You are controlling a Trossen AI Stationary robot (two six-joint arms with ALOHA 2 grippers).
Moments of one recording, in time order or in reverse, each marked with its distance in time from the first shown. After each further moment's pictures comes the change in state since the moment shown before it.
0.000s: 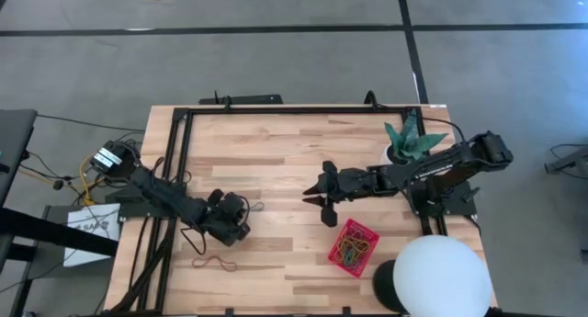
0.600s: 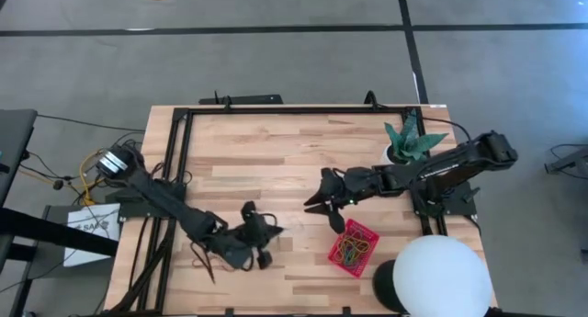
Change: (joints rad) left arm -0.081 0.033 0.397 0.223 -0.200 0.455; right arm 0.022 -0.043 0.000 0.038 -0.167 0.081
